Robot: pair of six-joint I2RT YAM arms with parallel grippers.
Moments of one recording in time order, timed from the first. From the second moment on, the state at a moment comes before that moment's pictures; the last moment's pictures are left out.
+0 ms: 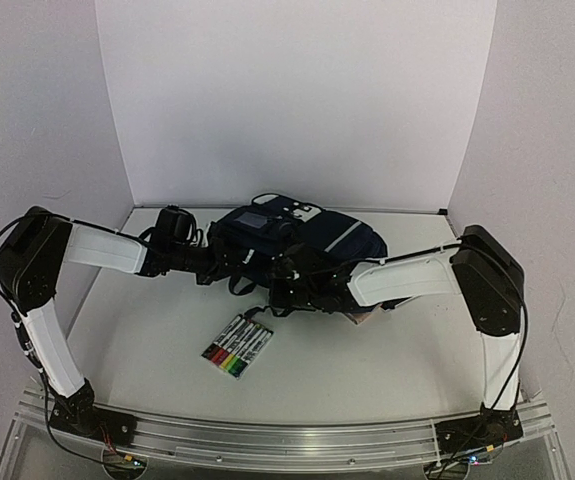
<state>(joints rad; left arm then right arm) -0.49 1.78 0.99 0.20 0.62 -0.88 0.98 2.05 1.36 -0.08 0.28 0.81</state>
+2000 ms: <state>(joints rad) -0.76 1.60 1.02 -0.08 0.16 0.12 0.90 1.80 1.04 0.11 -0.12 0.62</state>
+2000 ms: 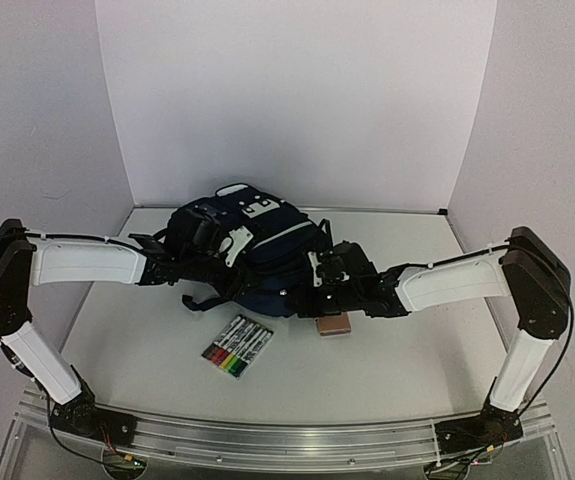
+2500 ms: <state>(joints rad) -0.81 1.71 1.04 -0.01 -0.12 0.29 0.90 1.80 1.03 0.14 -0.12 0.65</state>
